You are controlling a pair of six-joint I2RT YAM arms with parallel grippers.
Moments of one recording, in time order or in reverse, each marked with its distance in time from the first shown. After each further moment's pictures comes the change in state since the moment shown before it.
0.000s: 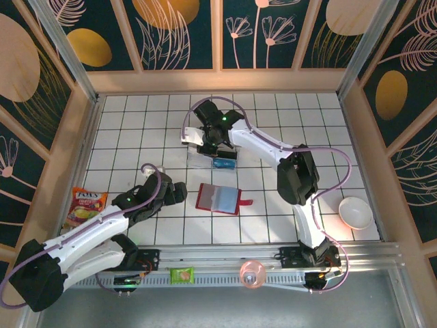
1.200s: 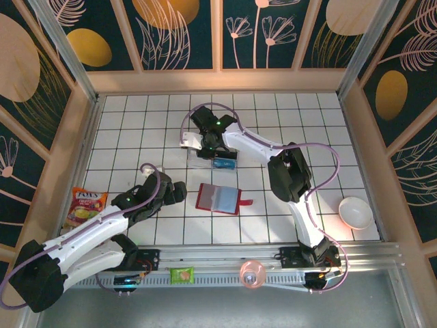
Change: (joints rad) left arm 0.006 -0.004 0.000 0.001 0.002 -0.005; right arm 0.012 0.076 0.000 0.037 0.071 0.018
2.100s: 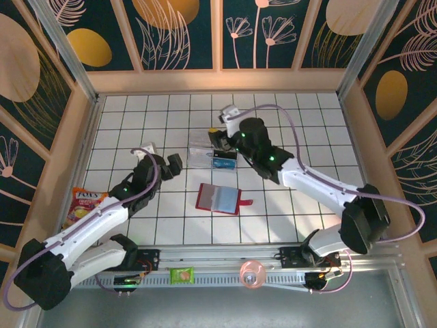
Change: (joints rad) left arm 0.122 0.068 0.124 0.250 -0.177 0.095; right arm -0.016 -0.786 -0.878 0.944 0.208 0.780
